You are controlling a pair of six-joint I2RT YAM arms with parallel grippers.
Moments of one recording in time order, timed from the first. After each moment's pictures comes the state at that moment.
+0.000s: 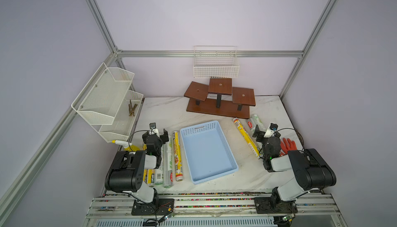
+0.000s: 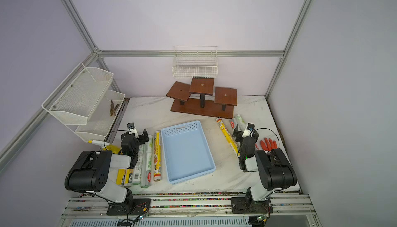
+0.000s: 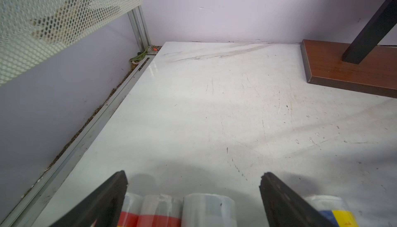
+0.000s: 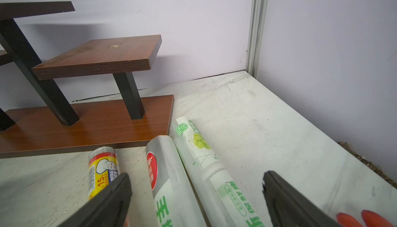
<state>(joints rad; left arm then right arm) 0.02 1.57 0.36 0.93 -0.24 0.00 0.06 1.58 0.27 1.21 0.28 0.10</state>
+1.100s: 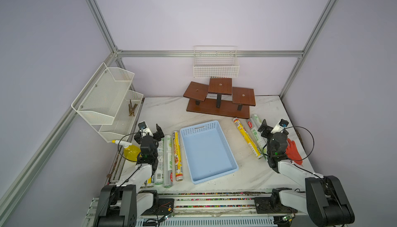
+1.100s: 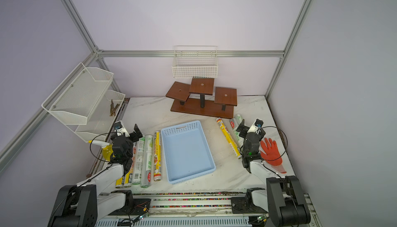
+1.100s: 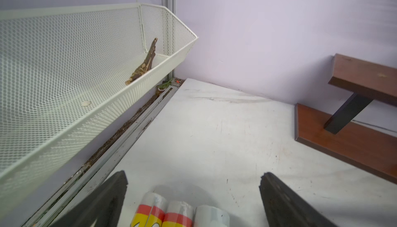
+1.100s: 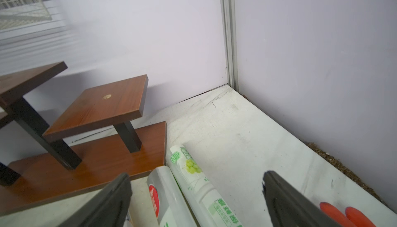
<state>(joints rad) 0.01 1.11 0.37 0.58 -0.35 -0.20 0.06 1.19 0.44 0.63 0.38 0.27</state>
